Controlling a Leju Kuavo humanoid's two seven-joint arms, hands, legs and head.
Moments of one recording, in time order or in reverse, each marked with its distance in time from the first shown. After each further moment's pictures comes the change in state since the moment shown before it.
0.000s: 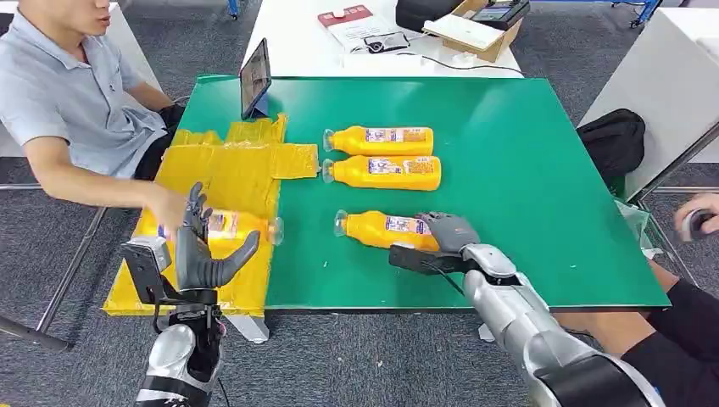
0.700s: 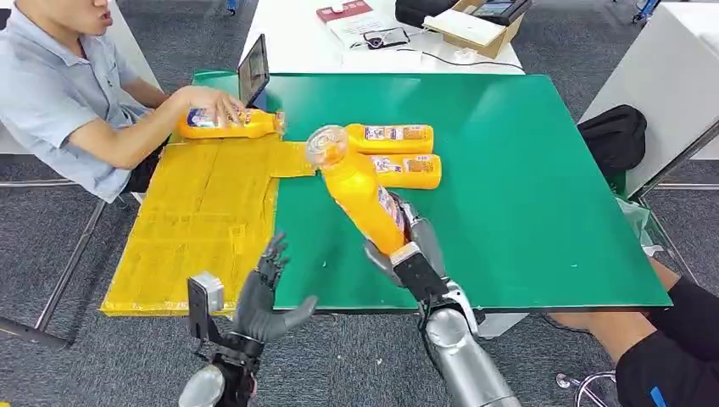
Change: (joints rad) left arm 0.158 -0.016 -0.157 0.029 0.087 -0.279 0.018; right arm 0.421 0.205 -0.125 -0.755 -0.574 -0.076 -0.216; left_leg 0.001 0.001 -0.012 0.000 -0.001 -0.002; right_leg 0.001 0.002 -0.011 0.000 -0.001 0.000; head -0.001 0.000
